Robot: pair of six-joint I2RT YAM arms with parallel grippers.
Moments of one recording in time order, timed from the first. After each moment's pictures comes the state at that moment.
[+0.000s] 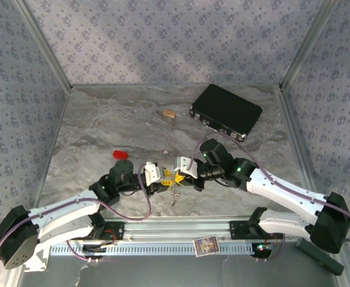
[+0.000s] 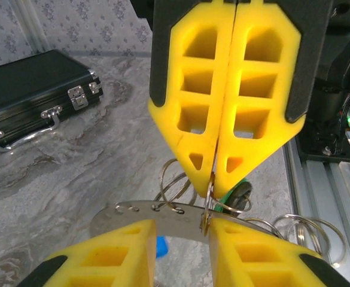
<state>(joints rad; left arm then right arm) -0.88 0.92 0.35 0.28 0.45 0.18 0.88 1.10 0.82 -0.40 -0.52 -0.47</state>
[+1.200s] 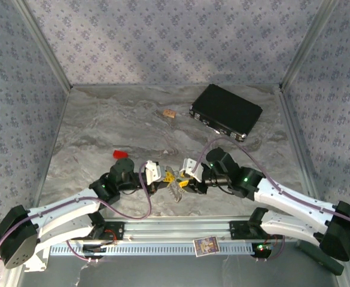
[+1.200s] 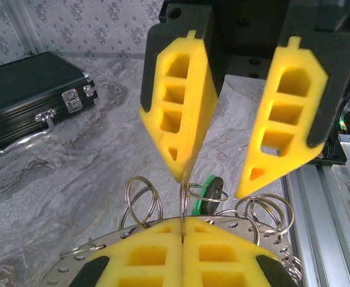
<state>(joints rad) -0.88 0.92 0.36 0.28 0.48 0.17 0.92 0.98 0.67 -0.29 -0.37 -0.28</state>
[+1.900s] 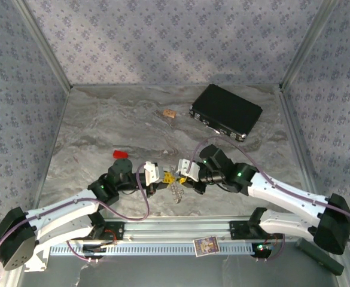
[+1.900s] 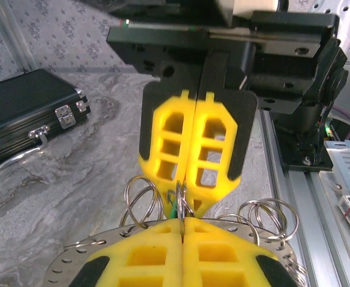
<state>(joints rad) -0.88 0.90 0.36 0.29 0.52 0.18 0.92 1.08 0.74 -0.39 -0.36 -0.38</state>
